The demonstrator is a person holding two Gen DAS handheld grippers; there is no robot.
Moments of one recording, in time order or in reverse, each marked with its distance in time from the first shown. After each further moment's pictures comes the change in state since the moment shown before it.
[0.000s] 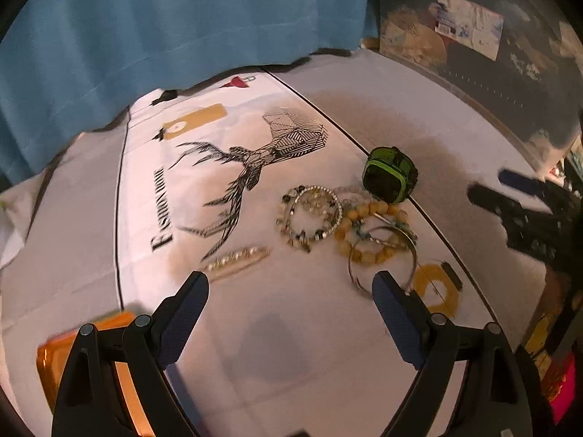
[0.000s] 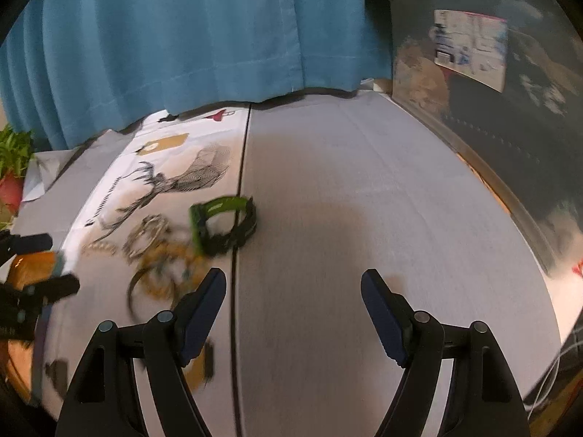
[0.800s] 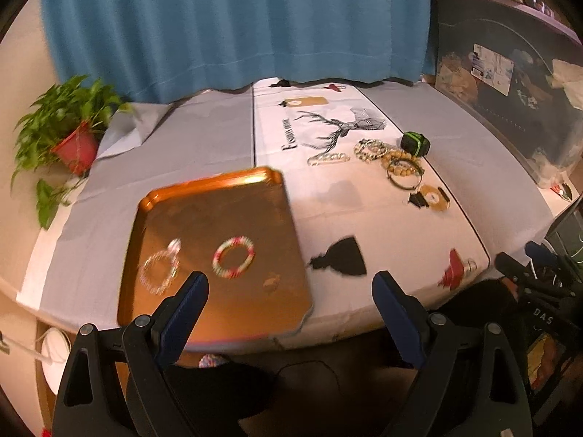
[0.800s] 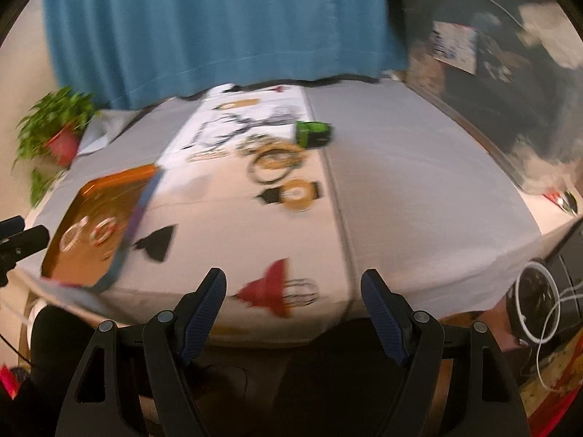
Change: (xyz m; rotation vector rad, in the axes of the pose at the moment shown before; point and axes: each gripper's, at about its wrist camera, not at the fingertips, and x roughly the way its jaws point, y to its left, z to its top) left arm -0.178 0.012 -0.162 -0.248 -0.083 0.210; right arm -0.160 0.059 -0.140 -0.010 0.020 0.060
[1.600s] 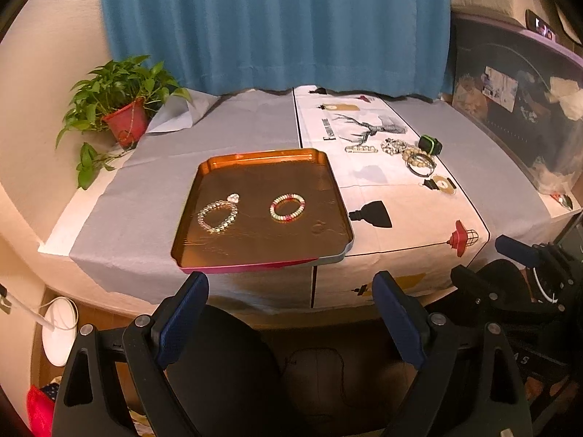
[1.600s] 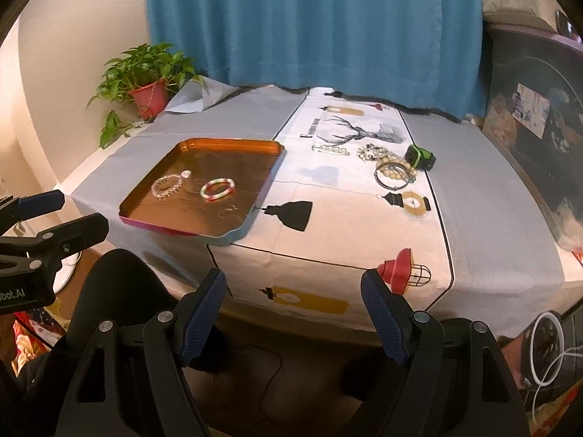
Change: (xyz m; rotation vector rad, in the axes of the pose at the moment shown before) left arm -0.077 0.043 -0.089 -0.101 -0.054 0.067; right arm -0.067 0.124 -0.045 -0.270 -0.023 0.184
